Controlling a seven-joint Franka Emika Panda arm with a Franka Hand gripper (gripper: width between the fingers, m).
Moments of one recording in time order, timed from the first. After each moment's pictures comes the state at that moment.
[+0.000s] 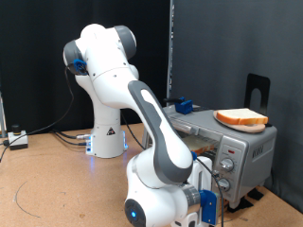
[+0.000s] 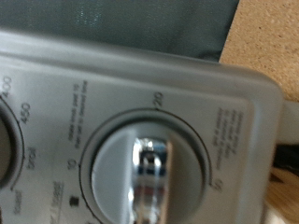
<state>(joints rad) -0.44 0.90 0.44 -1.69 0.91 1.71 -0.28</state>
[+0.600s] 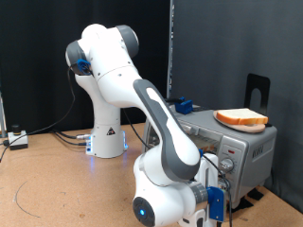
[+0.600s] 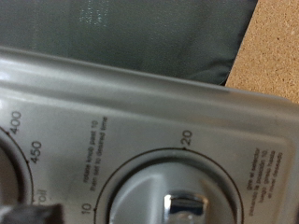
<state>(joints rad) -0.43 0.90 0.45 -1.69 0.92 1.72 -0.28</state>
